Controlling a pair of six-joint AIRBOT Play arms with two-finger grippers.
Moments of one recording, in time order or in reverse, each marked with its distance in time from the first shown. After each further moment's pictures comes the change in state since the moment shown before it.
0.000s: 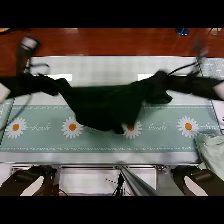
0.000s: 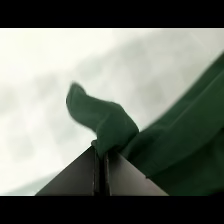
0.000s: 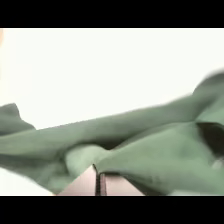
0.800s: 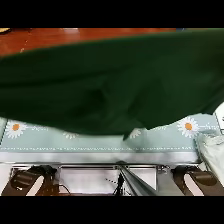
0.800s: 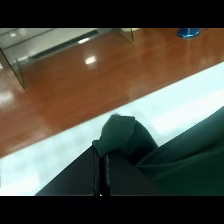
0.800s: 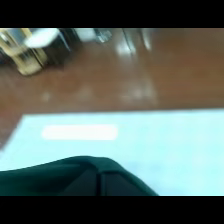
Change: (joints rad) left arm 0.019 0.438 0.546 -0.052 -0.465 0.060; right arm -0.167 0.222 0.647 -0.301 0.541 0.157
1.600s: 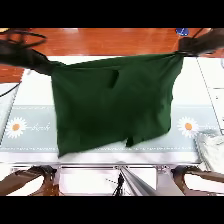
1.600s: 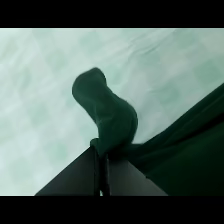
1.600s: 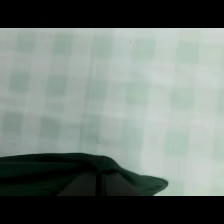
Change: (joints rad) left arm 0.000 -0.781 -0.126 0.106 0.172 0.060; right arm -0.001 -0.794 0.037 -0.183 -0.192 -0.235
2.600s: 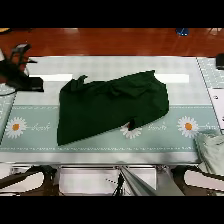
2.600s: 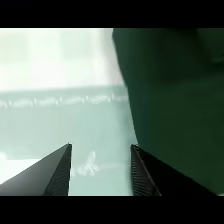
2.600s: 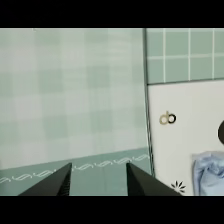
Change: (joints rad) left arm 0.282 -0.100 -0.117 -0.064 -0.252 -0.222; right arm -0.296 0.042 -0.024 -0.274 0.199 -0.119
